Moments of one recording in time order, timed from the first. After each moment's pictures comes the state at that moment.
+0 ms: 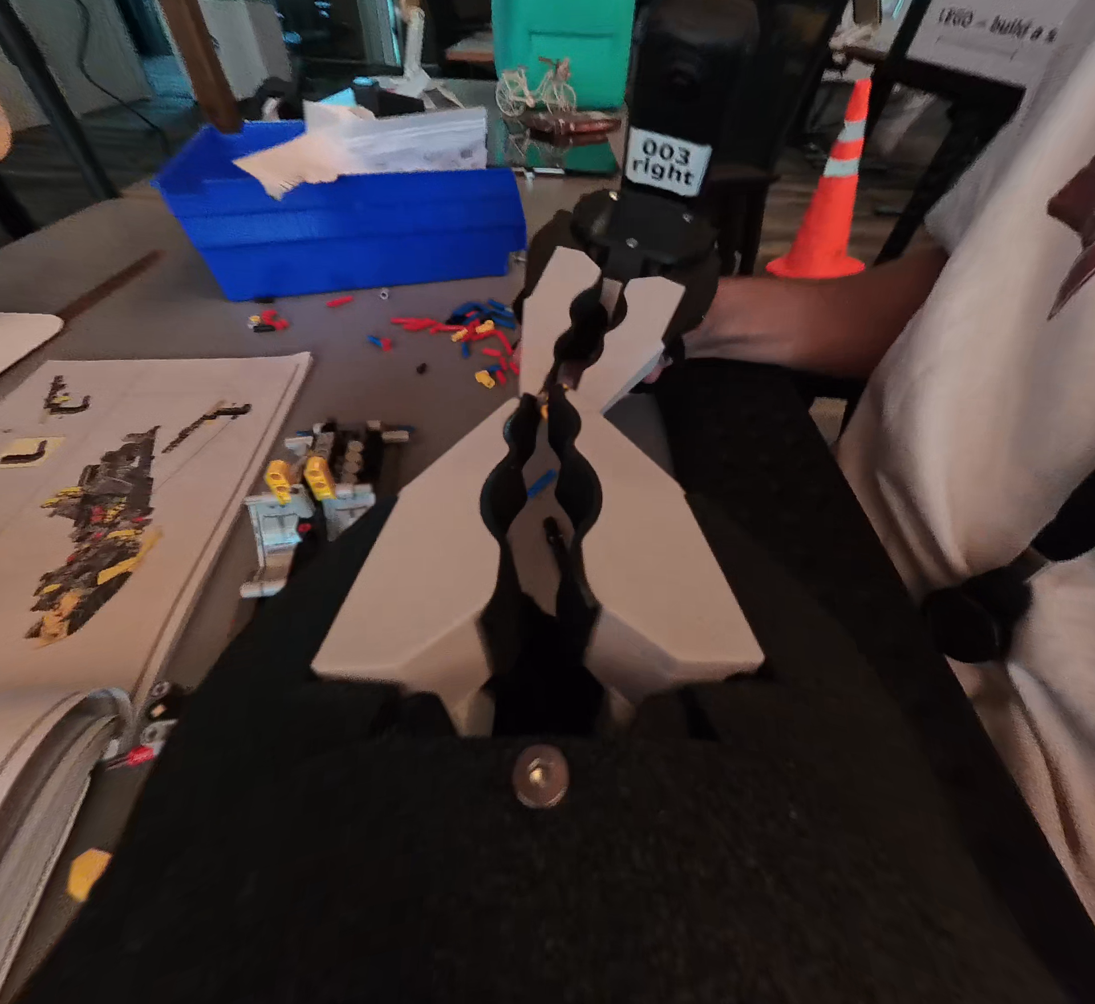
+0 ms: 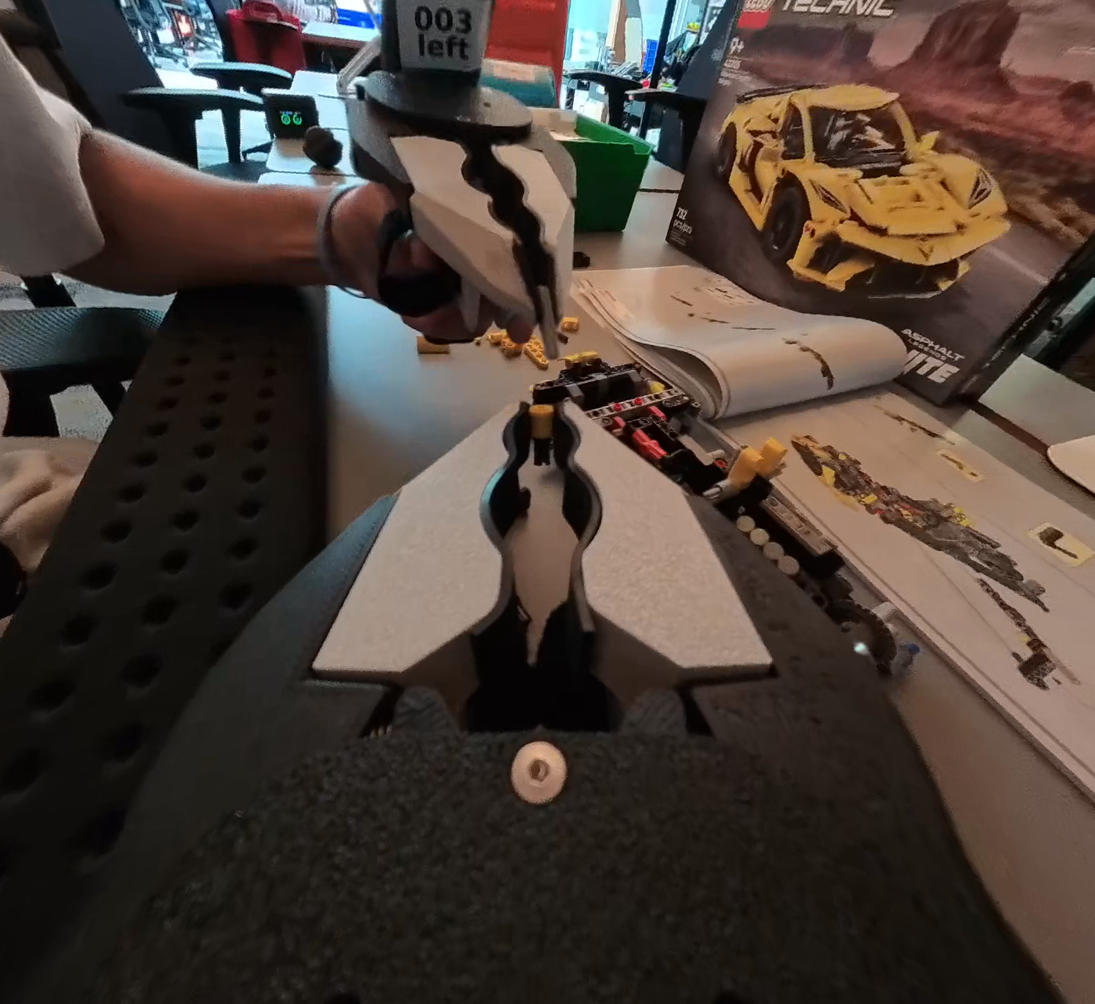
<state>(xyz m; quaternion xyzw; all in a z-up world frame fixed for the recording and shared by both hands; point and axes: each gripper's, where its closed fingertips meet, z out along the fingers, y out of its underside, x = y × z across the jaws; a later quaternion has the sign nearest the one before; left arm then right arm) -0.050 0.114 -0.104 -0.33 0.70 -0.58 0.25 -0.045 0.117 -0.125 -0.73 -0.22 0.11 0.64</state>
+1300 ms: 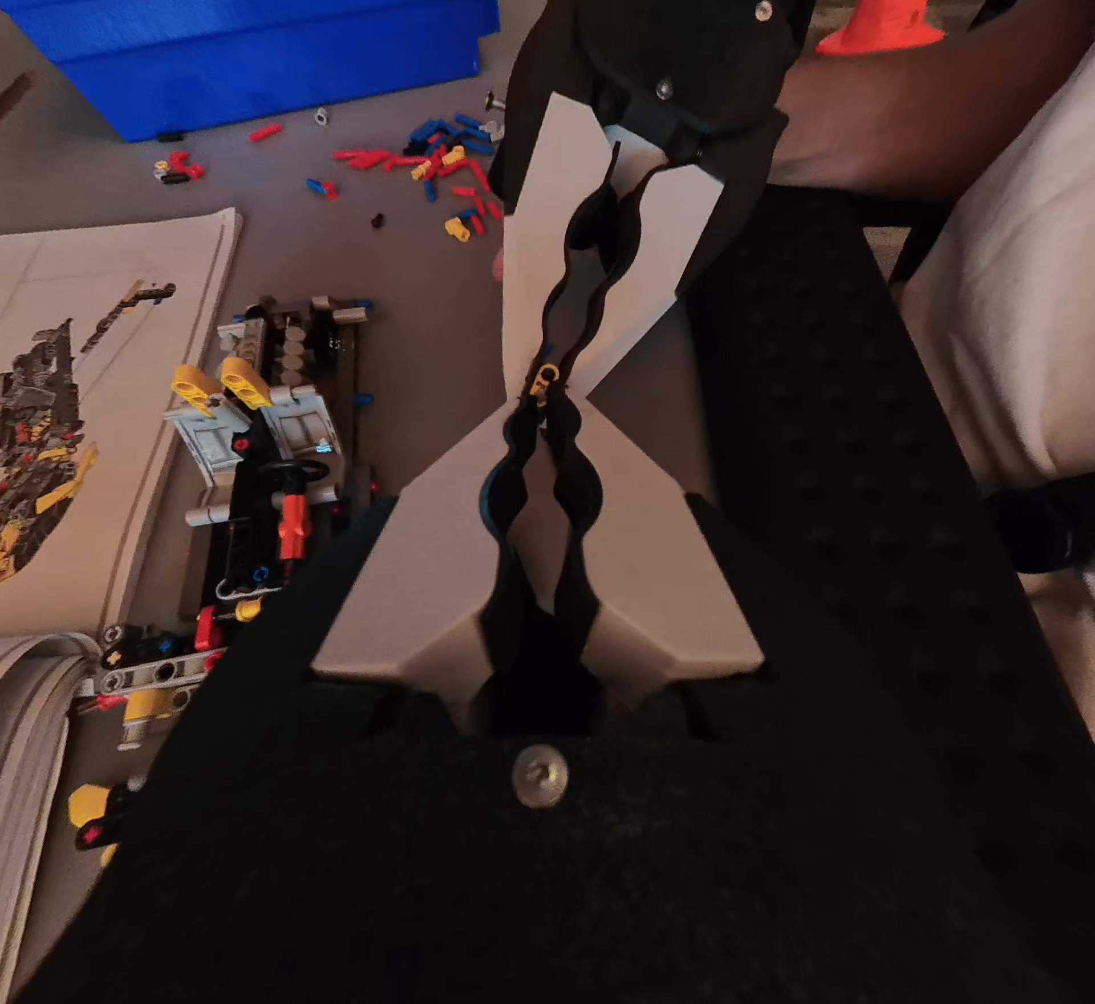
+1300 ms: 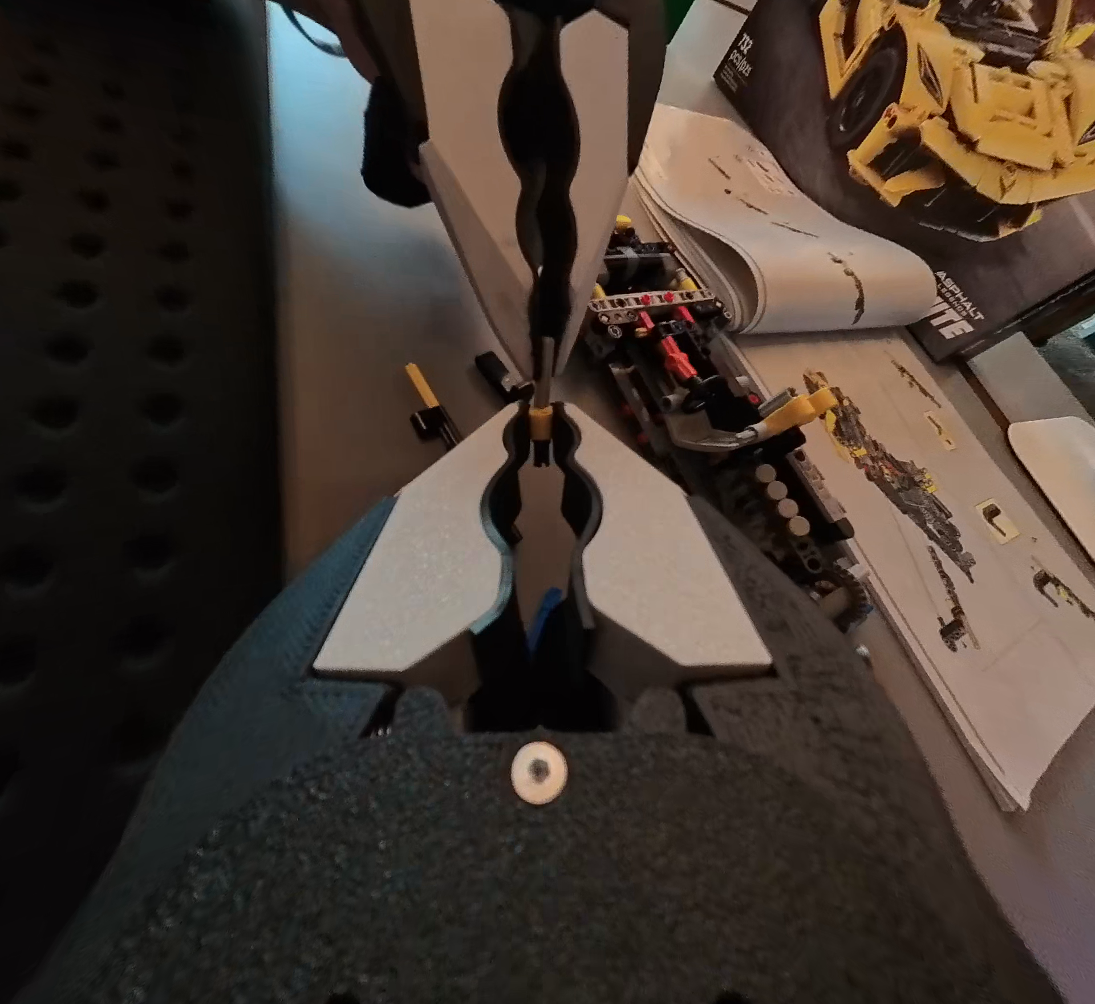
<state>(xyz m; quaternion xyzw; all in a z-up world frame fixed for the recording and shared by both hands) -0.053 0.107 -0.162 -0.34 0.79 -0.46 0.21 -0.050 0.119 -0.175 -0.79 -0.32 0.00 0.53</state>
